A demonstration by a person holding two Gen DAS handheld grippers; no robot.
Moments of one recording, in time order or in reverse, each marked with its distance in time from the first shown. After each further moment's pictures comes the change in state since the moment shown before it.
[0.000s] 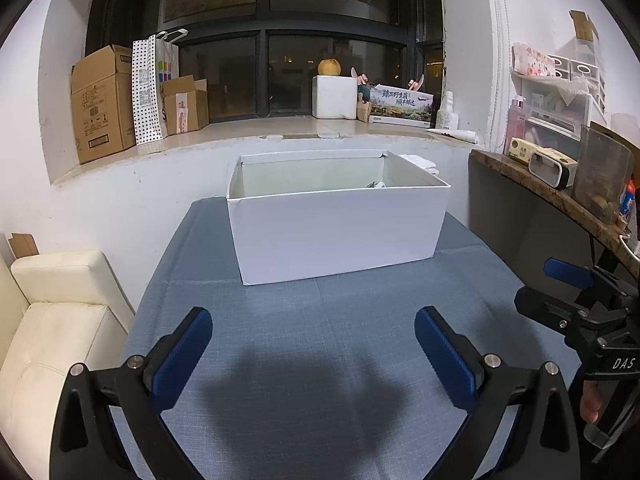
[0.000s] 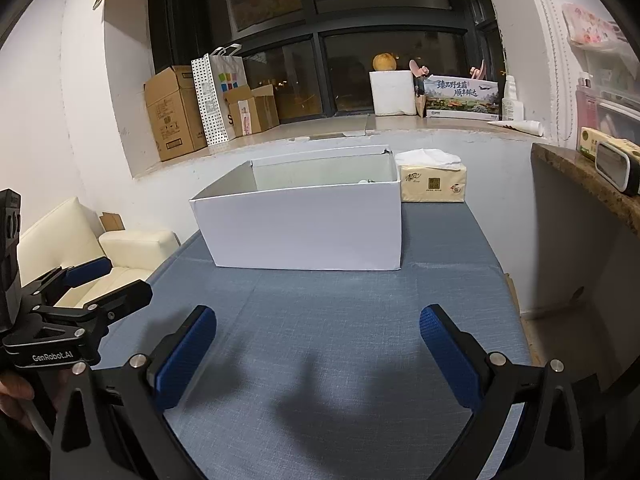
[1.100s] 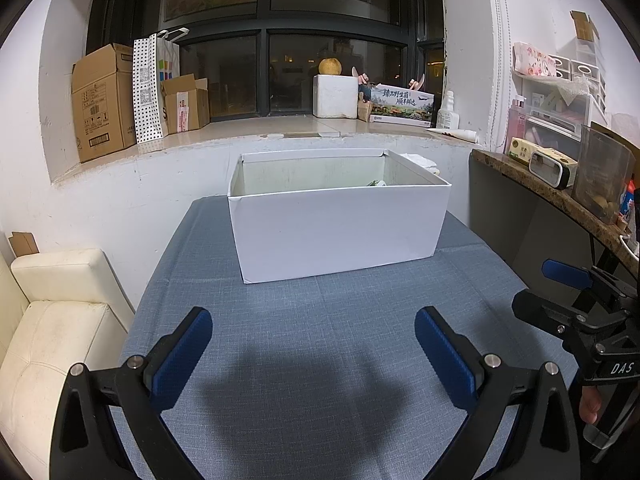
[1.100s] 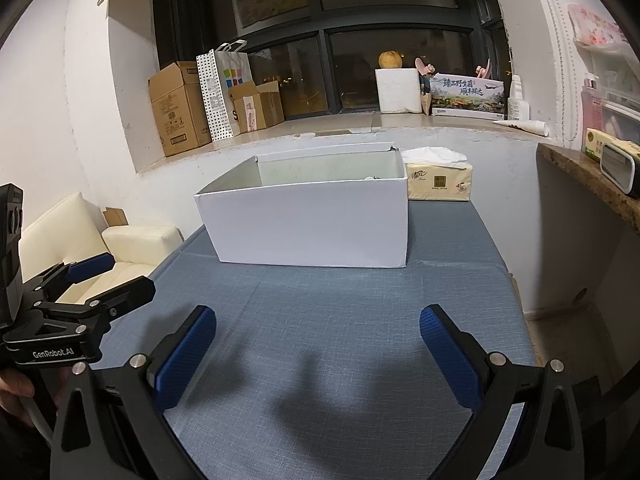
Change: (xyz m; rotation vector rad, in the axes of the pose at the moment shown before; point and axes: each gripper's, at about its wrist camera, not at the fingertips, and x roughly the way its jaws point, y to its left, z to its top) left arm 0.000 0.000 -0.001 -0.004 0.001 0.000; right arm 0.002 0.004 -0.002 -0.010 0.008 0.008
